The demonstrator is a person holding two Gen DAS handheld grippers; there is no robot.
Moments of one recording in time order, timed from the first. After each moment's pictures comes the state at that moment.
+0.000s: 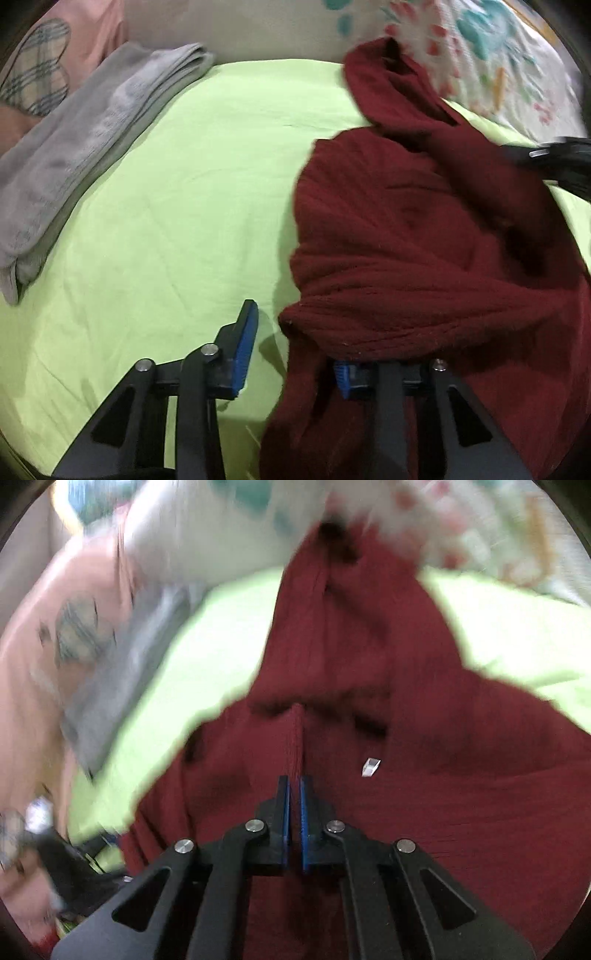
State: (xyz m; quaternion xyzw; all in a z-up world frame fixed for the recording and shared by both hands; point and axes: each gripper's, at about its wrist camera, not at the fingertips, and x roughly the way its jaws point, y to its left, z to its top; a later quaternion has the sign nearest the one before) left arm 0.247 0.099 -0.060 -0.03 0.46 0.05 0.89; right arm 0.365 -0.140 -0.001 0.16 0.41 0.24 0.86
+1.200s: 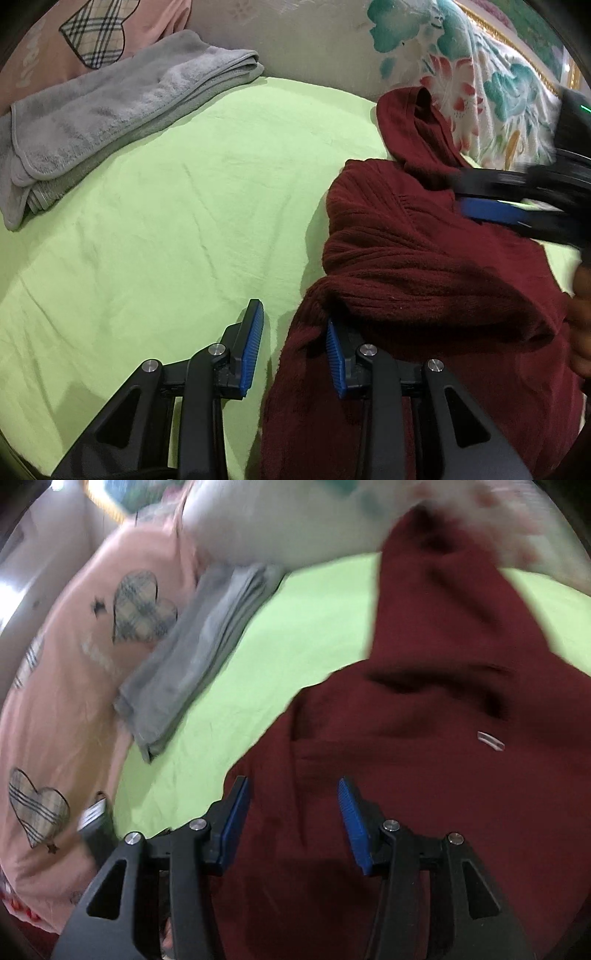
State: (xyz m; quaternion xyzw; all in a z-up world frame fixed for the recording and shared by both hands) left arm 0.211 0.119 -0.070 -0.13 0.39 0.06 0.91; right arm 0.373 -0.013 -0.041 0.09 0.48 0.37 0.79
